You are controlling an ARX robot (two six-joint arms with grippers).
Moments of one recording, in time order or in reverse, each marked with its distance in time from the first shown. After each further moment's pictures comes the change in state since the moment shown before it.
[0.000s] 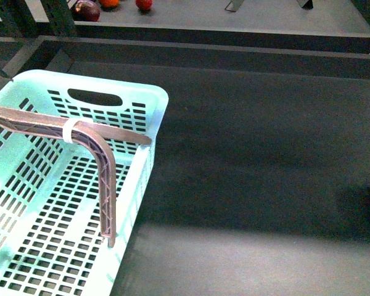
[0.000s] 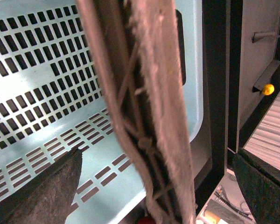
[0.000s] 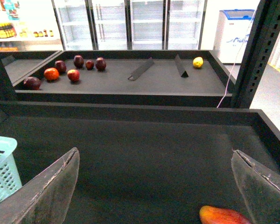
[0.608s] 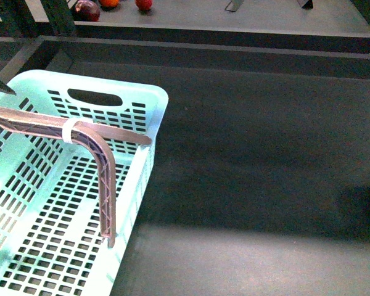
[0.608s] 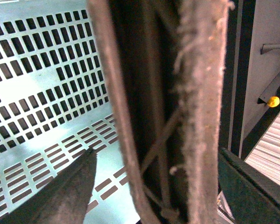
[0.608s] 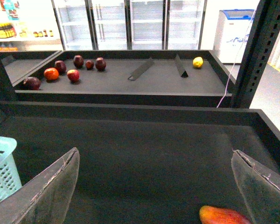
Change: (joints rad) left arm 0.007 0.067 0.021 0.016 -0.029 -0.026; right arm 0.000 0.000 0.000 0.000 0.000 0.000
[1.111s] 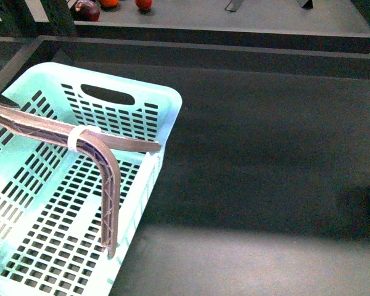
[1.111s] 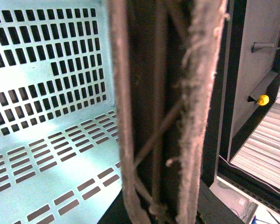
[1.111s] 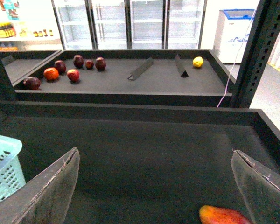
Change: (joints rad) left arm -0.047 -0.034 0.016 -0.029 -0.007 -0.058; right arm 0.000 0.000 0.000 0.000 0.000 0.000
